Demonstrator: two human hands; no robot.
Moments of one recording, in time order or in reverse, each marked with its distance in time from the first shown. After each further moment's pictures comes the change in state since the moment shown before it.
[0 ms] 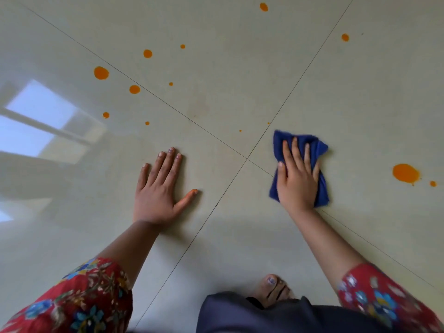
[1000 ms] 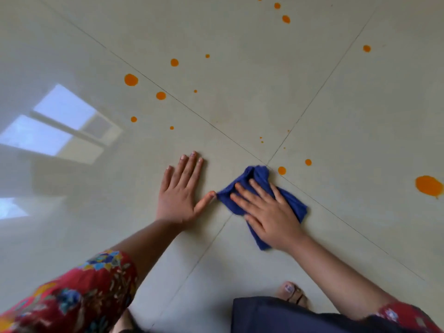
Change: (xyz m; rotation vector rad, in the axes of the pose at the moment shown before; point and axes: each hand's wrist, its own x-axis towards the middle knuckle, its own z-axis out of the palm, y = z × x) left_hand 0.001 -0.005 -0.001 0.001 -0.039 0.032; right_hand -0.062 -0.055 0.006 -0.115 -0.201 -0.767
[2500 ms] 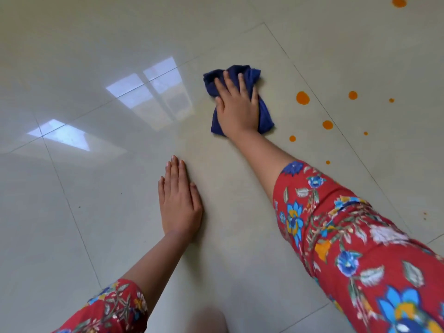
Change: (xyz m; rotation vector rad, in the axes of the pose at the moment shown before) left_hand -0.093 -0.210 -0.026 -0.231 0.383 -0.768; right_hand 0.432 -0.253 -0.016 0.024 0.063 0.051
